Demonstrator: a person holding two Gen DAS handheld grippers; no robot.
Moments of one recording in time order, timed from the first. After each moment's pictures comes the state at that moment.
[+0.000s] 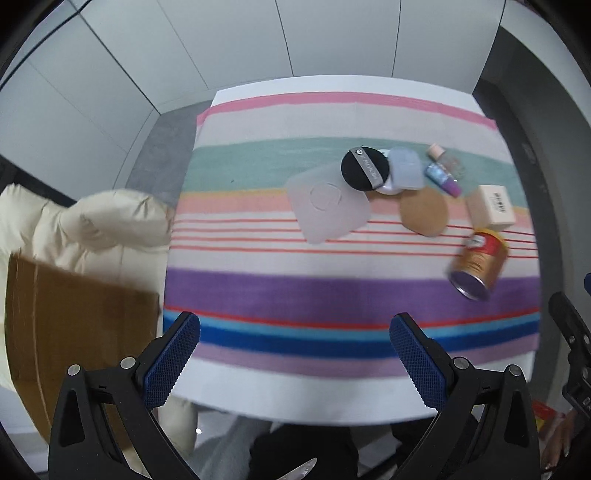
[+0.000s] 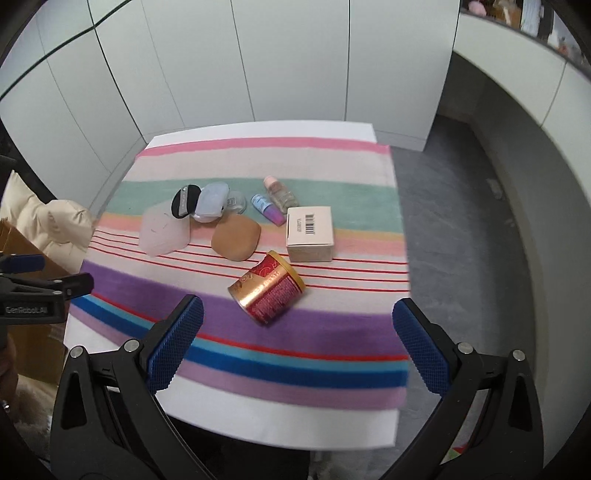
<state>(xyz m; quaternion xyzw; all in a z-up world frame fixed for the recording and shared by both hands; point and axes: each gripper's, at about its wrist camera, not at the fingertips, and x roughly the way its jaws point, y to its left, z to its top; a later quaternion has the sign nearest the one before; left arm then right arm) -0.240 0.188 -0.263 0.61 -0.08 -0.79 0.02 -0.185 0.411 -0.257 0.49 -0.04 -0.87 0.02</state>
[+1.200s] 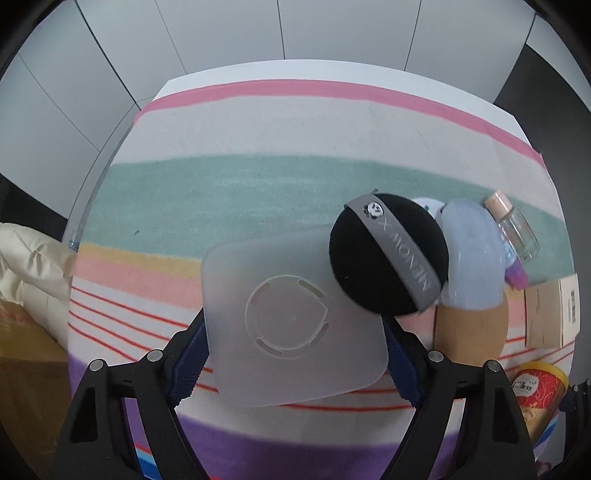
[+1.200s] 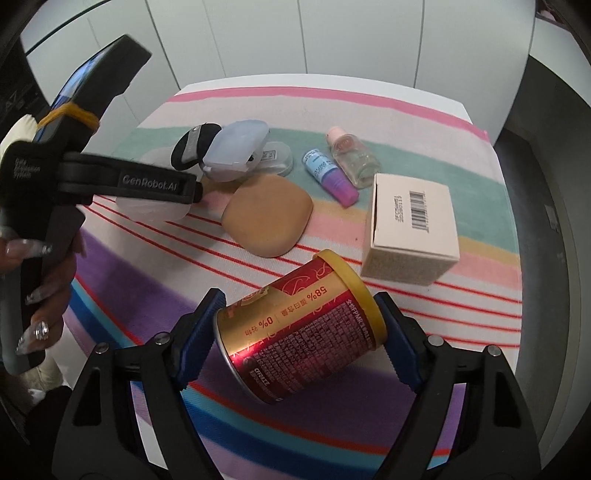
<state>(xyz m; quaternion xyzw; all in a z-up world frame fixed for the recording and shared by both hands) -0.358 0.201 -0.384 0.60 -0.03 -0.80 0.02 -0.235 0.368 -0.363 0.51 0.00 -0.85 0.12</state>
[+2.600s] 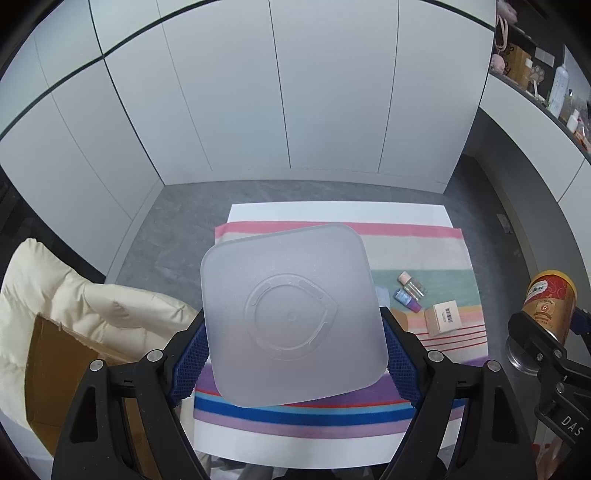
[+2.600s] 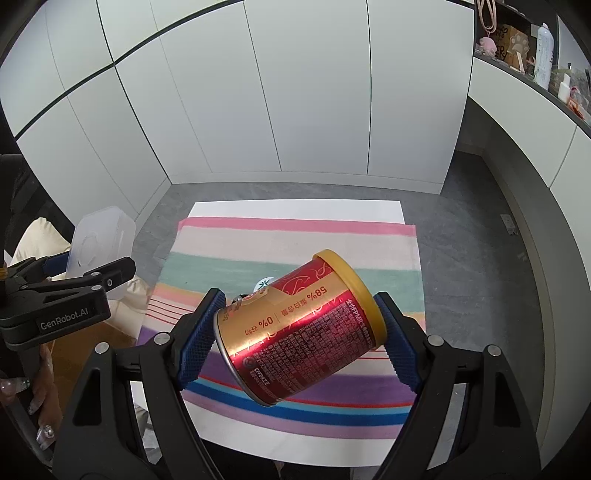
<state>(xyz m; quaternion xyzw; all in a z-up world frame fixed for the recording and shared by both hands) -0.264 0.174 -0.113 0.48 -0.04 -0.87 0.00 -0.224 0.368 -0.122 0.44 -0.05 -0.89 0.04</state>
